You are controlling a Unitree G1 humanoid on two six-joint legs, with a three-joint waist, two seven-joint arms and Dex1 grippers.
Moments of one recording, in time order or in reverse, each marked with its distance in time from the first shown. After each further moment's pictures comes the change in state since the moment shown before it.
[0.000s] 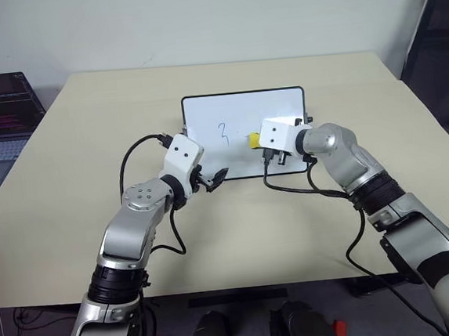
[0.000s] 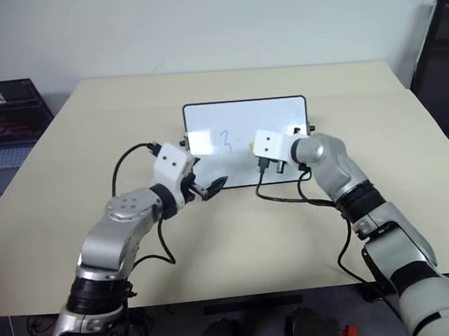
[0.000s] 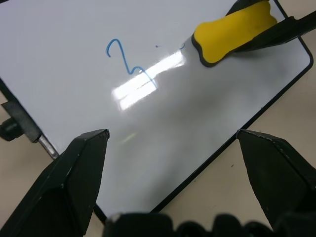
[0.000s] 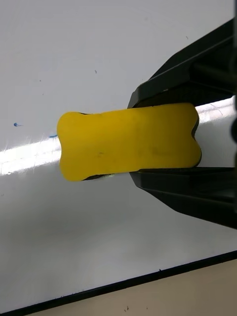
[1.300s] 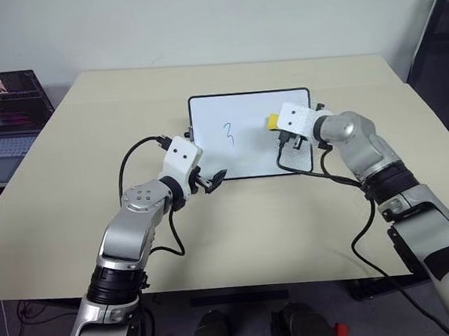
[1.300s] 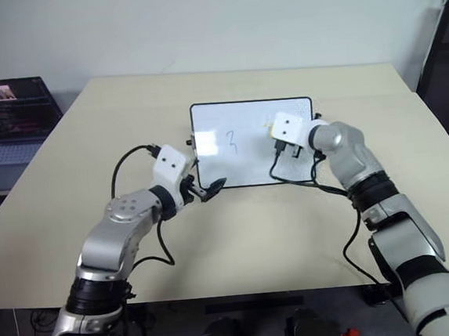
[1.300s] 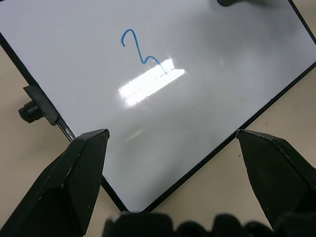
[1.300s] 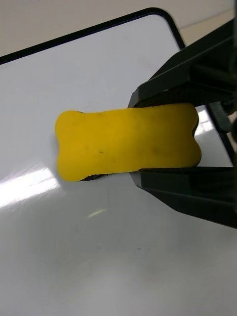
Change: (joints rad) left arm 0.008 0.005 0.001 0.019 0.000 -0.021 0.000; right arm -0.028 -0.104 -0.096 0.088 0.000 -0.019 -0.022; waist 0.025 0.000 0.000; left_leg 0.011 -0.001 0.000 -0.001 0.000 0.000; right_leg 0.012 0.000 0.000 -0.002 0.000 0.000
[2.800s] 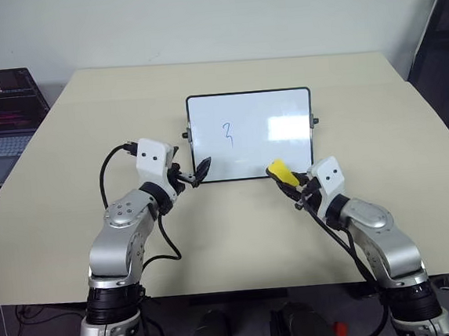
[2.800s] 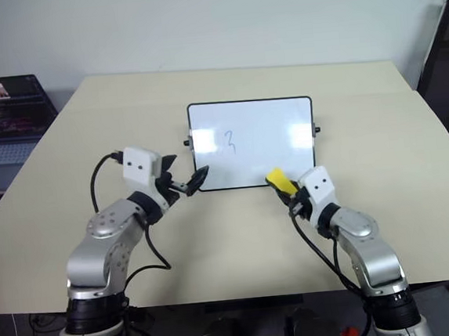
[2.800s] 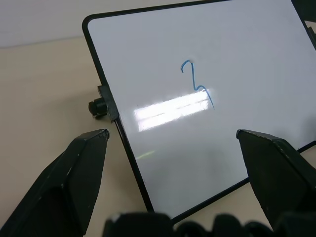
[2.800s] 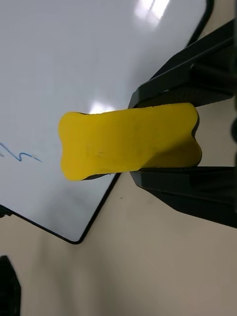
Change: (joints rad) left arm 0.111 -0.091 0.185 -0.088 -0.104 -0.045 0.095; right arm 0.741 0.200 -0.273 -0.861 0.537 0.302 -0.122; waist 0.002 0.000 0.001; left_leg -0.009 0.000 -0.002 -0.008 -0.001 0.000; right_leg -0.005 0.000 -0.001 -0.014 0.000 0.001
